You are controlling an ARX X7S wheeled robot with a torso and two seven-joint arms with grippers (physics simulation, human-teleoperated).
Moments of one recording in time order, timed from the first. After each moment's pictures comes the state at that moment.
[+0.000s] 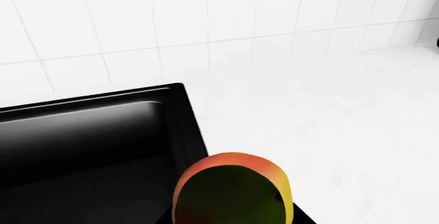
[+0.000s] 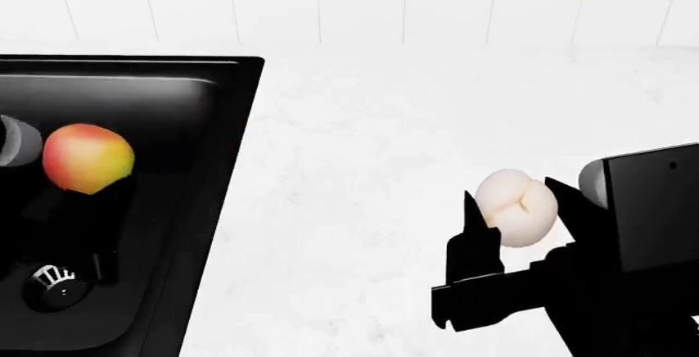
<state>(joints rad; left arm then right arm) -1.16 -0.99 0.91 0.46 -1.67 -0.56 -0.73 0.96 1.19 -0.85 -0.57 1.52 0.36 0.65</state>
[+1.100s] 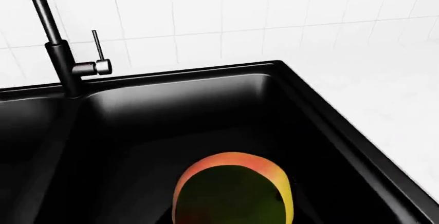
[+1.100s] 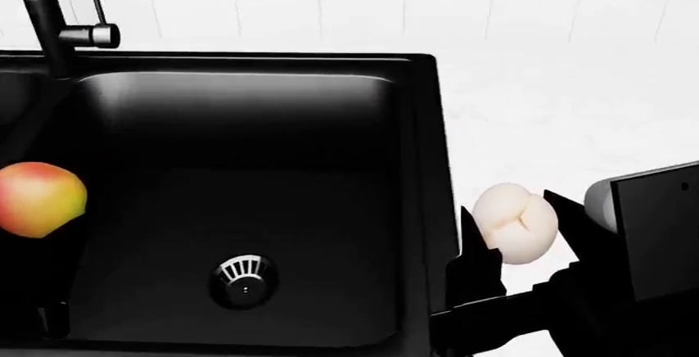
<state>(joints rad) -1.07 -1.16 0.86 0.65 -1.75 -0.48 -0.82 0.93 1.25 -0.84 -0.65 1.54 0.34 0.65</state>
